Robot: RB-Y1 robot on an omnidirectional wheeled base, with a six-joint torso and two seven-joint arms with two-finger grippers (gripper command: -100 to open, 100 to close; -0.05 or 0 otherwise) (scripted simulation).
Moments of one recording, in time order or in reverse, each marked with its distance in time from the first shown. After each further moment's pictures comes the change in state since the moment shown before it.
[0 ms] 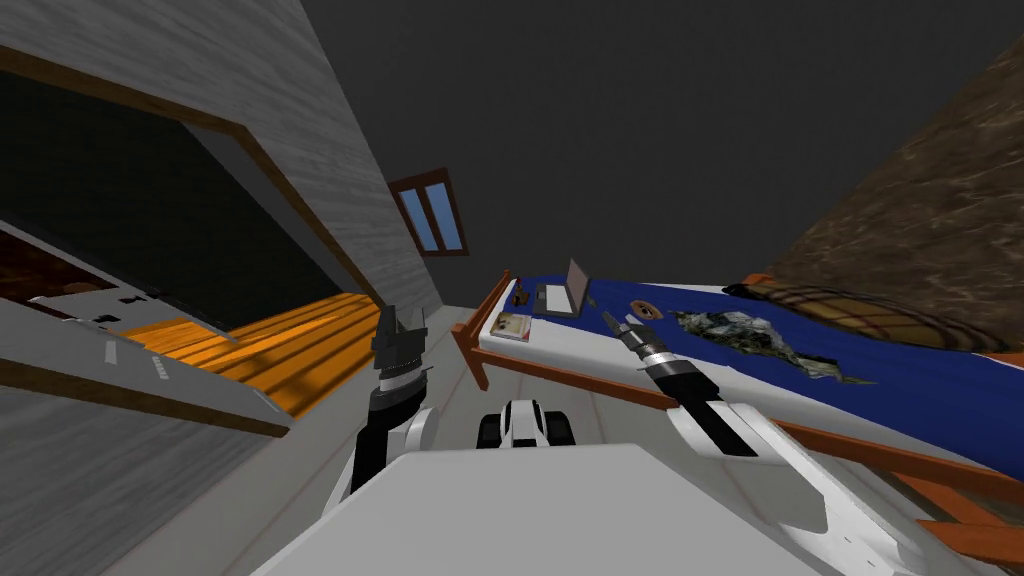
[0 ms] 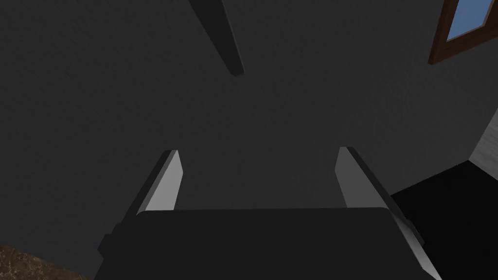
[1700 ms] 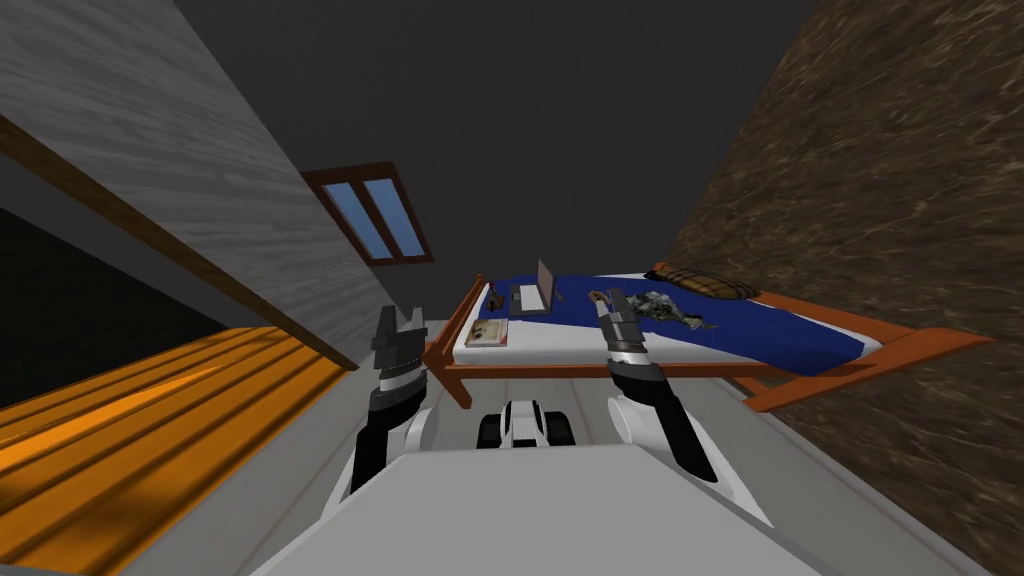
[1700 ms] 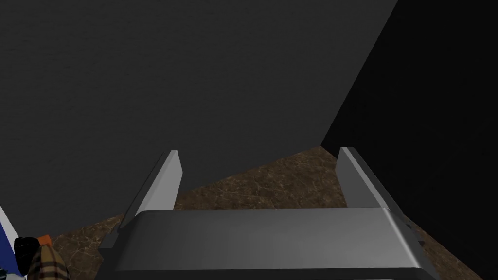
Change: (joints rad) left arm 0.000 0.000 0.000 0.000 0.000 0.000 0.000; right arm -0.026 0.400 0.229 -0.173 -0.409 -0.255 -0.217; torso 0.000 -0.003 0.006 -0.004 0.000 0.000
